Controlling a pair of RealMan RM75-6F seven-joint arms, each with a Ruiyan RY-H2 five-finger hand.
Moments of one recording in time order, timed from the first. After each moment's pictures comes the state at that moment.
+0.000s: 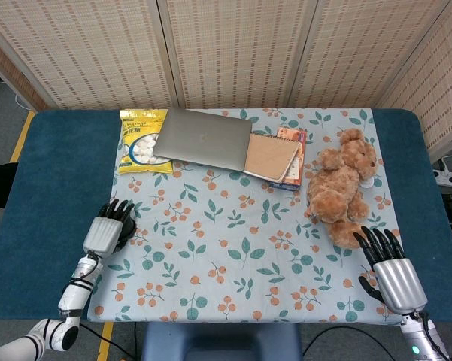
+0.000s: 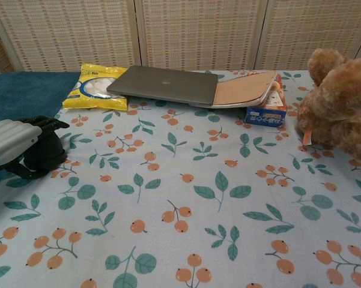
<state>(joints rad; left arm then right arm) -0.47 -1.72 -0.12 -0.98 1.36 1.05 0.29 0.06 -1.18 -0.02 -1.67 -1.65 1.47 -0.28</state>
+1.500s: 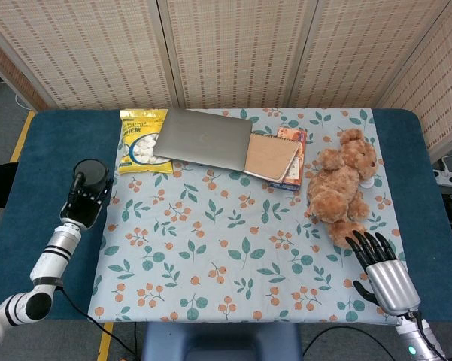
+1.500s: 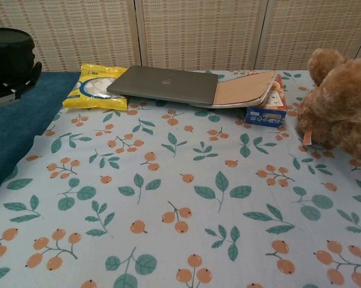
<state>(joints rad) -0.46 -1.38 -0.52 -1.41 1.10 0.63 -2.09 0.08 -1.17 -0.05 -1.68 -1.66 1.43 -0.27</state>
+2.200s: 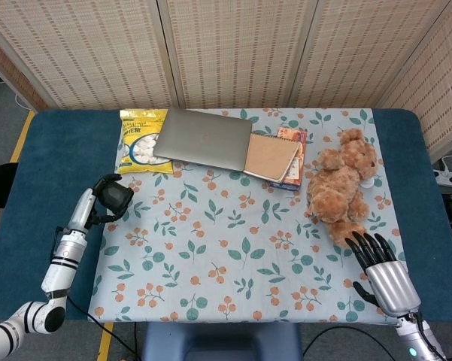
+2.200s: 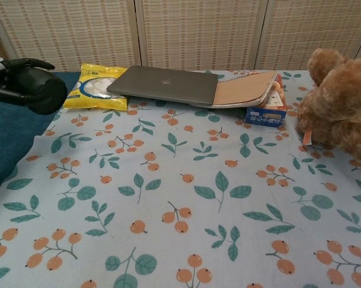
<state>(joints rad) -0.49 -1.52 -0.31 -1.22 1.32 1.00 -0.54 0.08 -1.17 -0.05 -1.68 -1.67 1.43 -0.27</state>
